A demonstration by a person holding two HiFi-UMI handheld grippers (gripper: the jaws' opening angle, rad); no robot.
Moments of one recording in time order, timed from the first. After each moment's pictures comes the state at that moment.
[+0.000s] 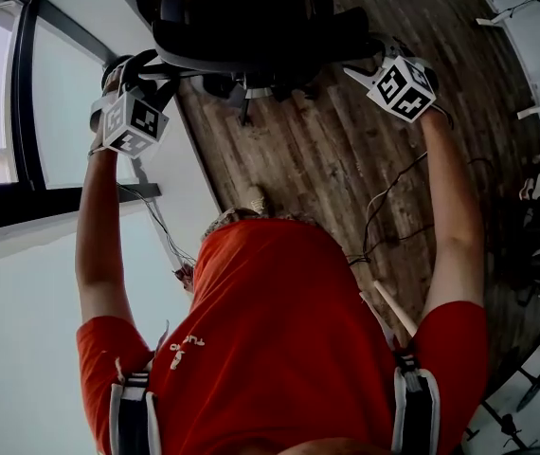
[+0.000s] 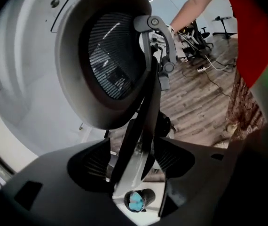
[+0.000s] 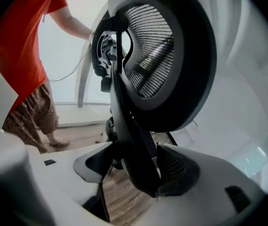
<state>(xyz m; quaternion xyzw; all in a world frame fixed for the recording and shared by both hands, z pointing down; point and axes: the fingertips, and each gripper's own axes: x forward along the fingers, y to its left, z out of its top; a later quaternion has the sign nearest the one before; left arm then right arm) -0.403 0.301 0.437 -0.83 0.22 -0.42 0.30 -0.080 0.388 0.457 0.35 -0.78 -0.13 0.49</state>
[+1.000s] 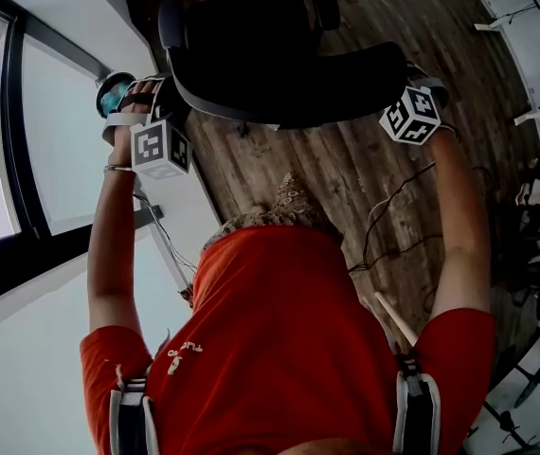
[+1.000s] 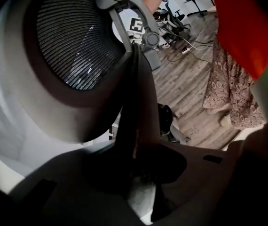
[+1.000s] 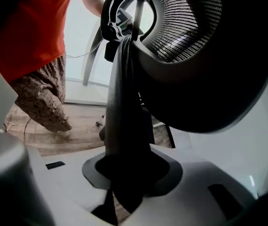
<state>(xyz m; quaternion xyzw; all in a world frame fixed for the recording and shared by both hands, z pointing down) -0.373 0.241 0.473 -0.76 0.14 -0.47 0.42 -0.051 0.325 0.500 0.29 -0.73 -0.19 0.59</state>
